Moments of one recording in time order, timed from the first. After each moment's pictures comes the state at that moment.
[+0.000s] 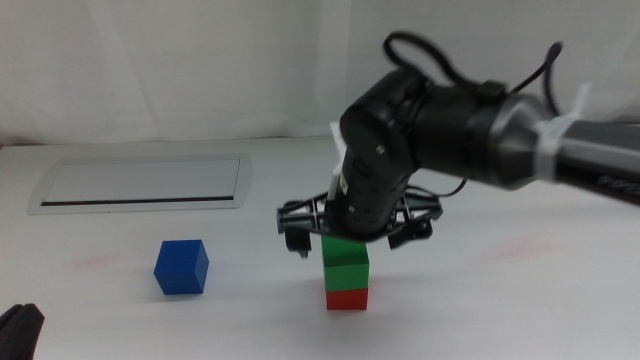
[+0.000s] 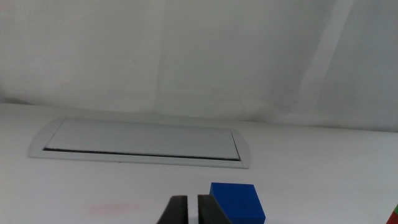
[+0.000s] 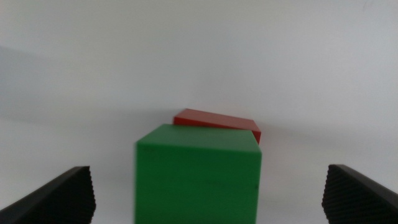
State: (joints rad) left arm -0.06 0.24 0.00 0.15 0.04 -0.31; right arm 0.89 1.97 -1.59 -0.12 1.03 0.71
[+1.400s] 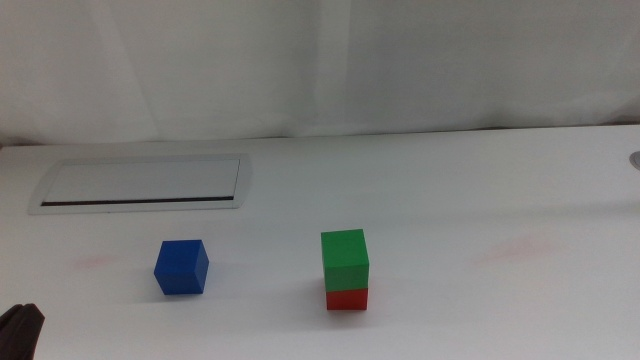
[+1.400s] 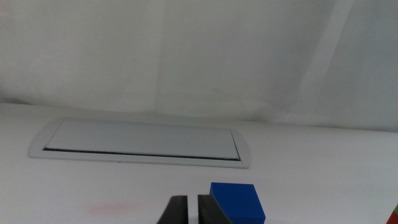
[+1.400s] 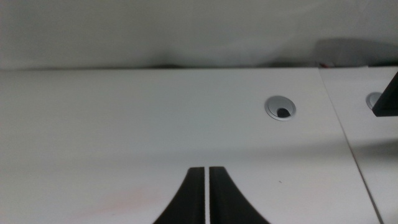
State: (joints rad) left arm -0.06 0.24 0.00 0.15 0.04 -0.31; right arm -0.04 0.89 -0.96 0.07 0.75 -0.16
